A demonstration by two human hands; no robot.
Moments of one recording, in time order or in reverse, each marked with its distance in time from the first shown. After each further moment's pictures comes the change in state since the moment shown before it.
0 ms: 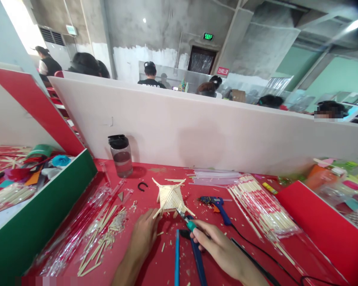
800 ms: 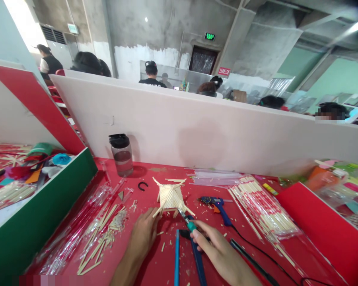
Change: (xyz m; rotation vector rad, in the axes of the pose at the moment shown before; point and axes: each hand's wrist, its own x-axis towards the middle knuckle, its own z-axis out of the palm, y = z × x) left_hand 0.001 -0.006 0.003 0.059 -0.025 0.002; right_hand -0.003 0.003 0.009 -0.043 0.091 -0.008
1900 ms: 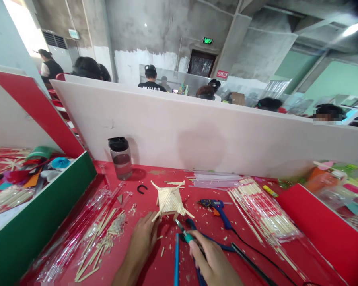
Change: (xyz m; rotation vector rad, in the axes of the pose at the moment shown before) left_hand -0.001 -0.006 0.007 -0.008 0.027 0.008; right_hand -0.009 0.002 0.021 -0.213 0.131 -0.141
